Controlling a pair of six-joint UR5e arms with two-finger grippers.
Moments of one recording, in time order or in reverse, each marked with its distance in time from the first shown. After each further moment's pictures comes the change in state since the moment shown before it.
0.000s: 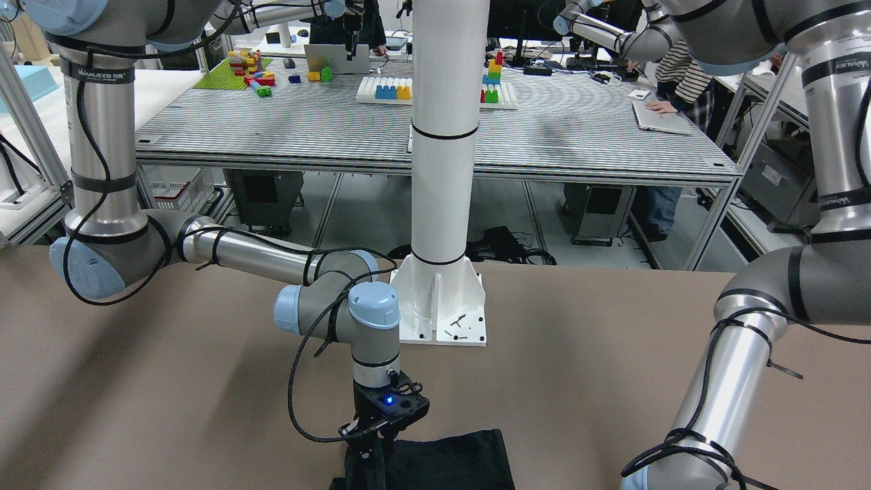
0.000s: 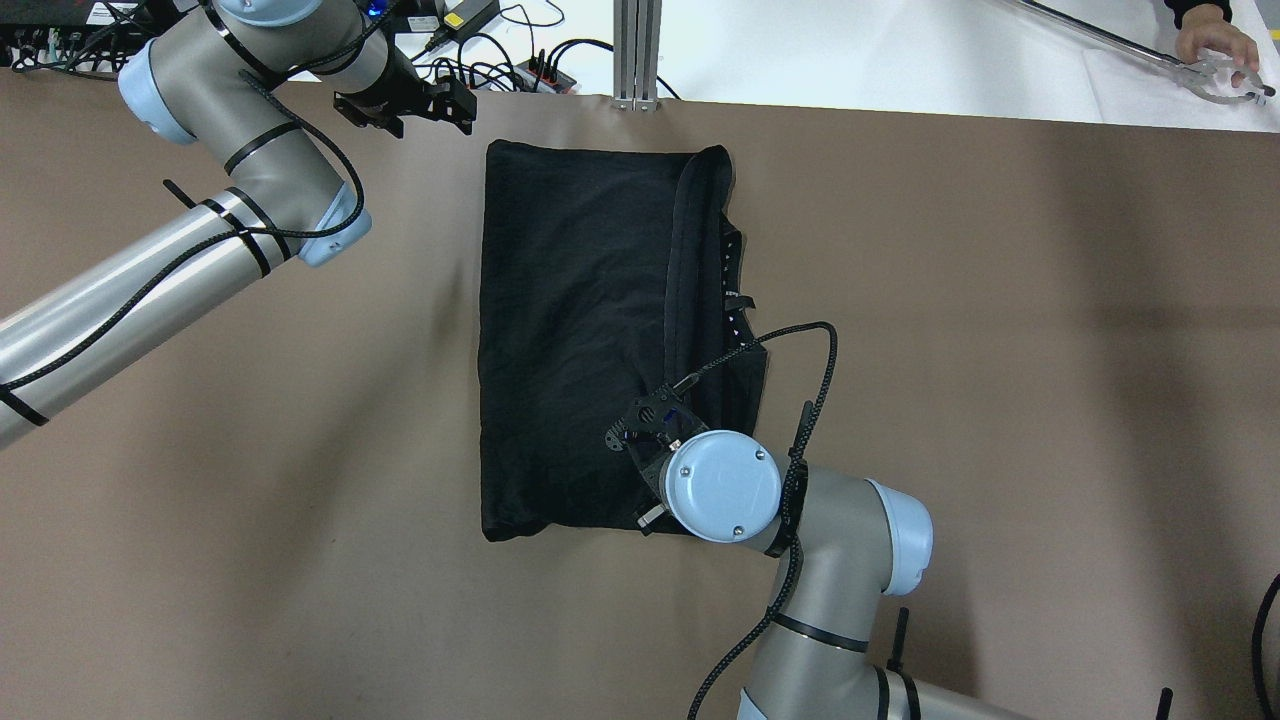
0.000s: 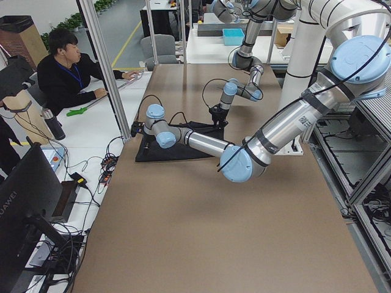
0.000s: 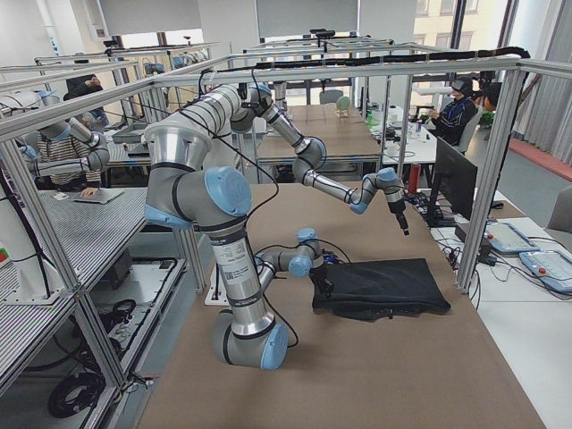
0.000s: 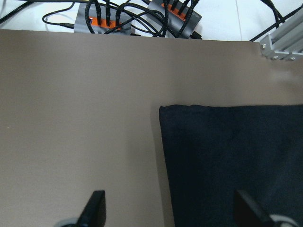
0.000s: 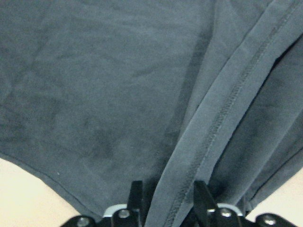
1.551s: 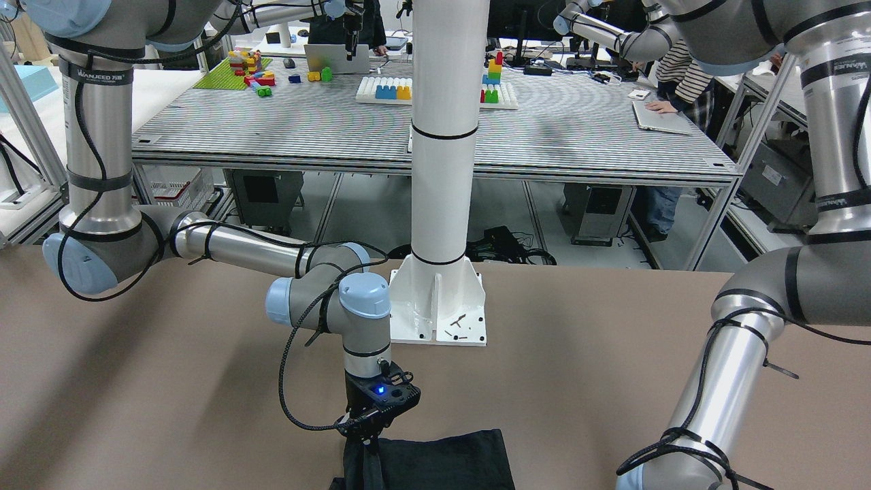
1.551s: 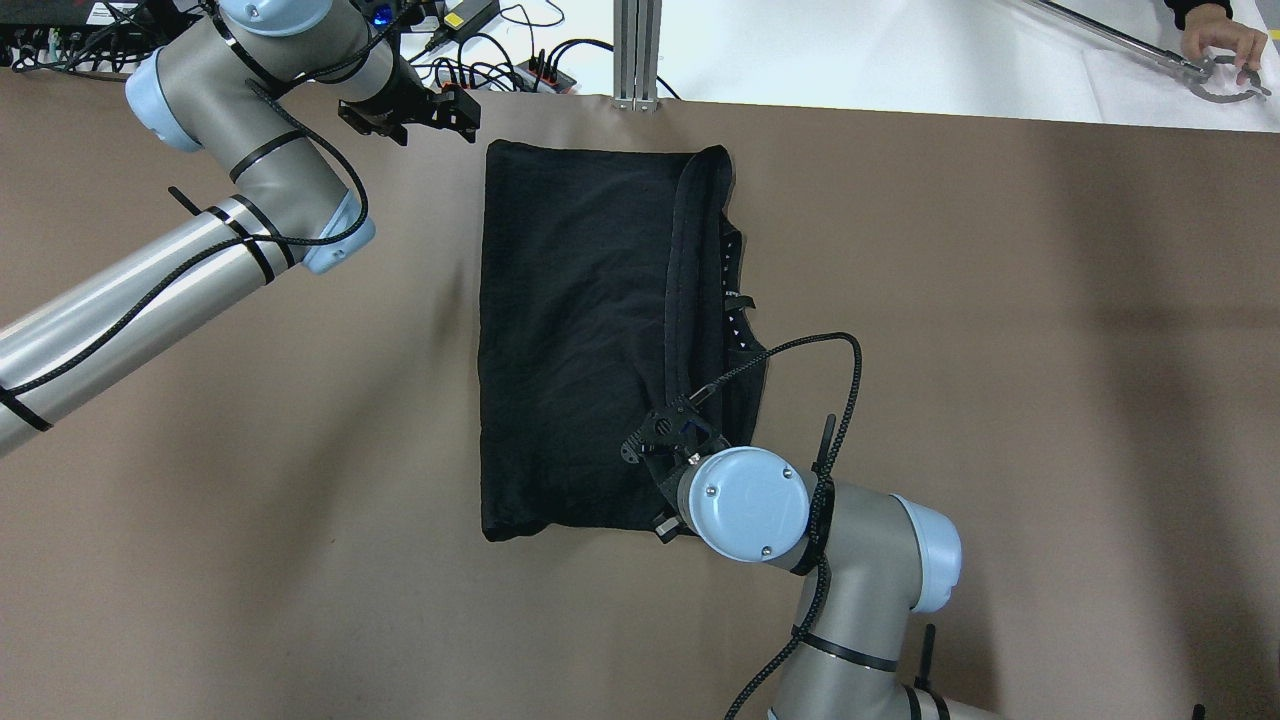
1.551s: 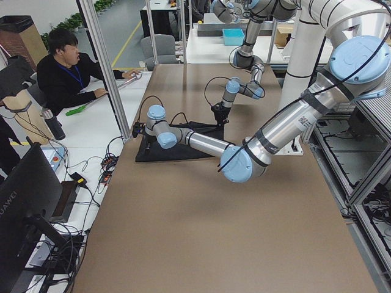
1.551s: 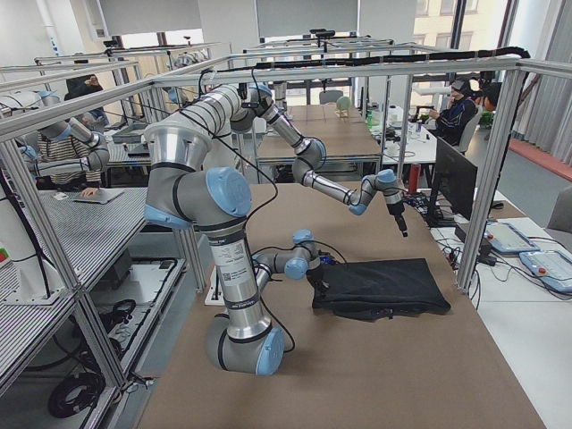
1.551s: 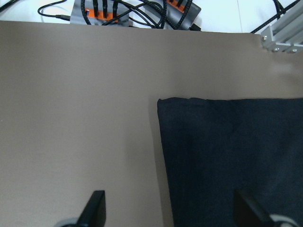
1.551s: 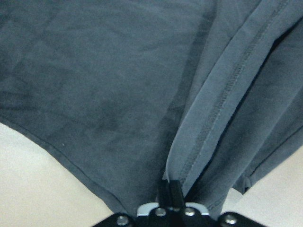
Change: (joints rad) left arm 0.010 0.003 0.000 -0.001 0.001 -0.002; right arm -0.012 -0.051 0.058 0.004 -0.015 0.000
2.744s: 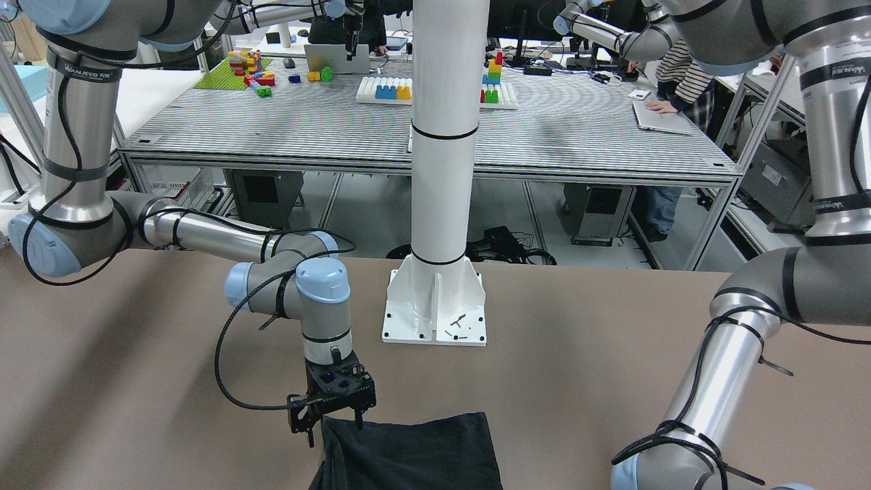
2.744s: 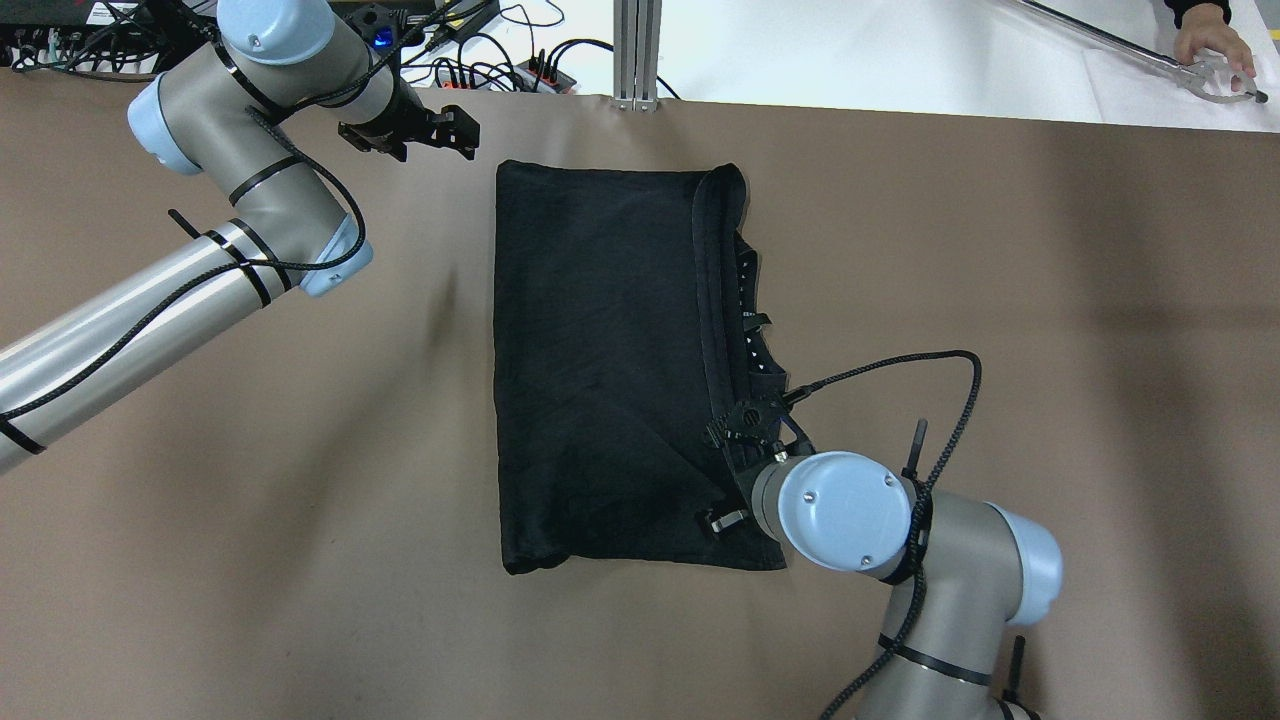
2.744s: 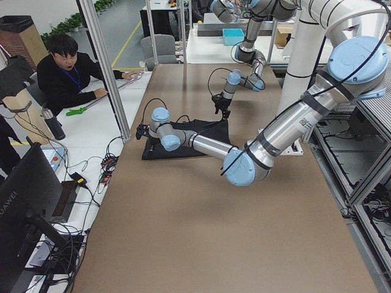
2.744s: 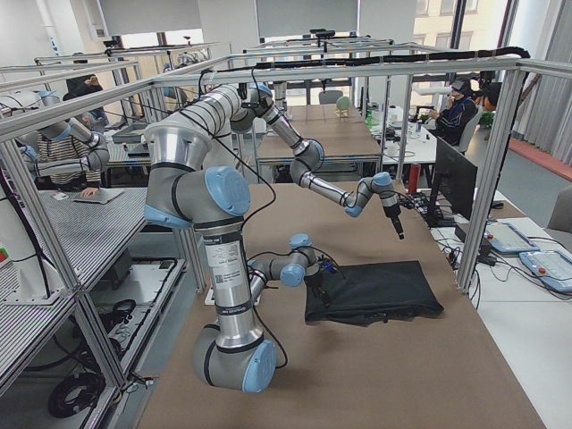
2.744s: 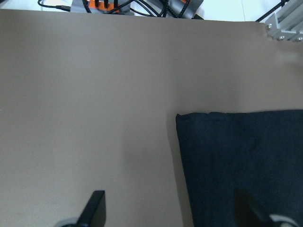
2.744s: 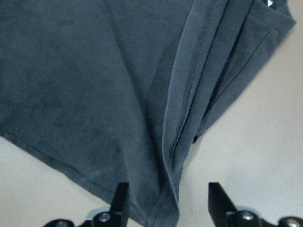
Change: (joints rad) left arm 0.022 0.037 -0.042 -0.001 0.028 -0.005; right arm 0.030 -0.136 0.130 0.002 0.007 0.202
